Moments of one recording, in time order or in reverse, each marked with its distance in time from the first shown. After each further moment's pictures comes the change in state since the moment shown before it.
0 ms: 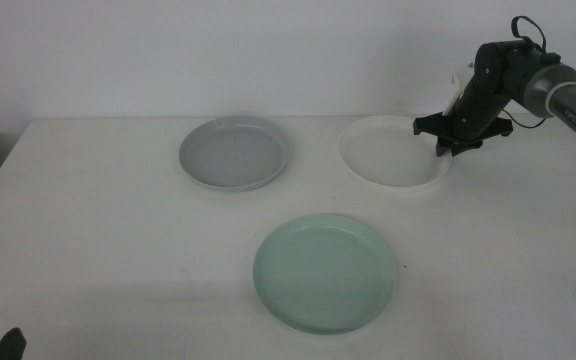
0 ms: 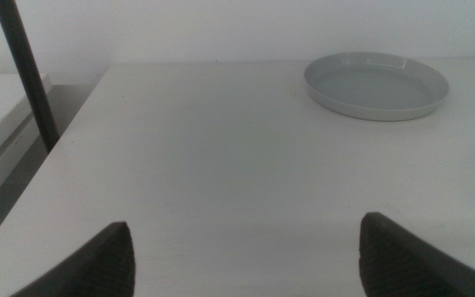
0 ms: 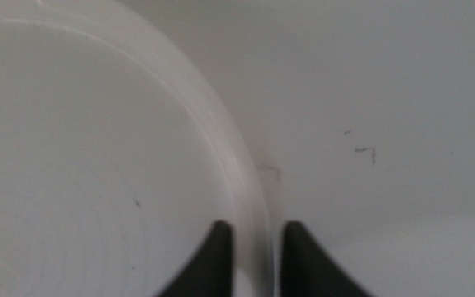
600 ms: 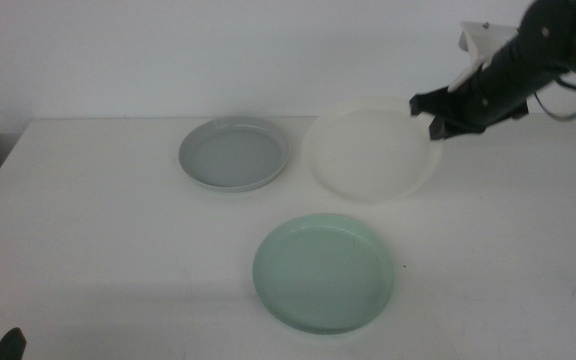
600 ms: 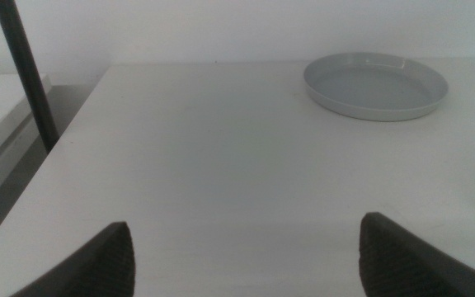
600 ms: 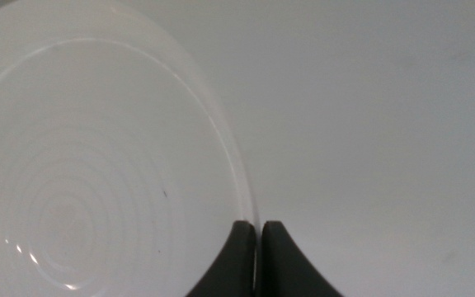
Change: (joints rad) left arm 0.000 0.000 0.000 0.000 0.000 0.000; right arm 0.080 -0.560 0.618 0.204 -0.181 -0.156
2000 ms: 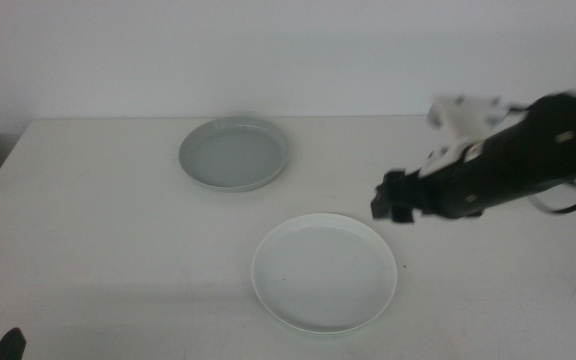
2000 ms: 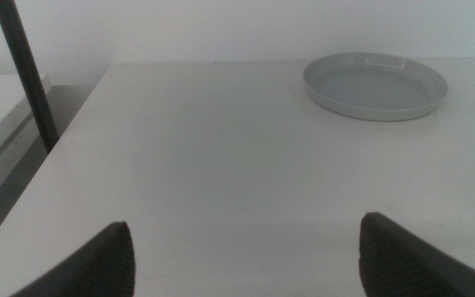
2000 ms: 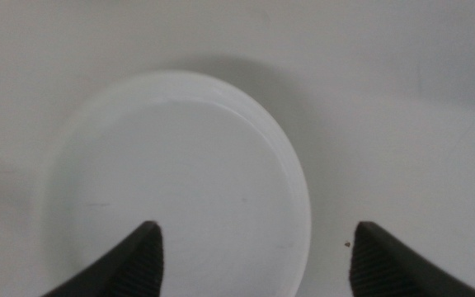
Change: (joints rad) left arm 0.000 0.000 0.000 0.000 0.001 0.000; right arm 0.223 -0.340 0.532 0.125 -0.229 -0.028
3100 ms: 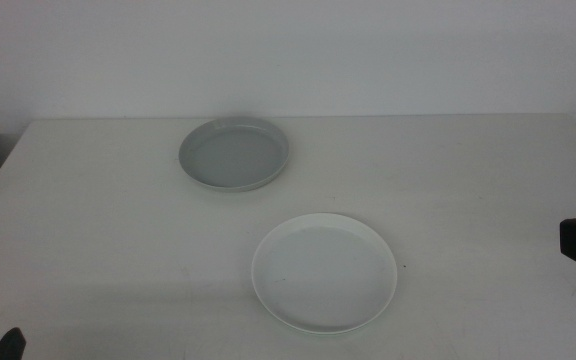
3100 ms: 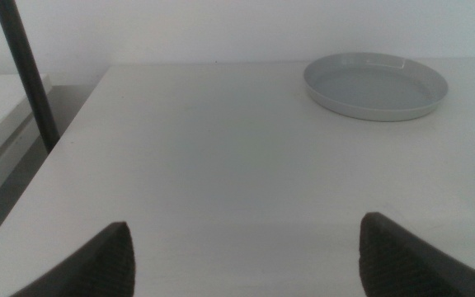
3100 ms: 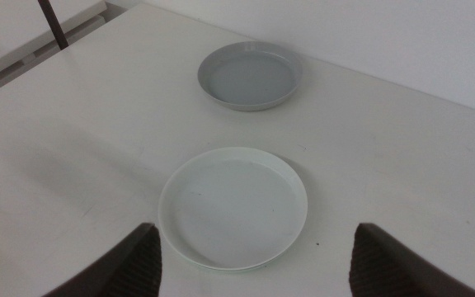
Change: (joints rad) left arm 0.001 0.000 0.000 0.000 0.000 0.000; right arm 0.000 -0.972 0.238 -0.050 0.242 -0.190
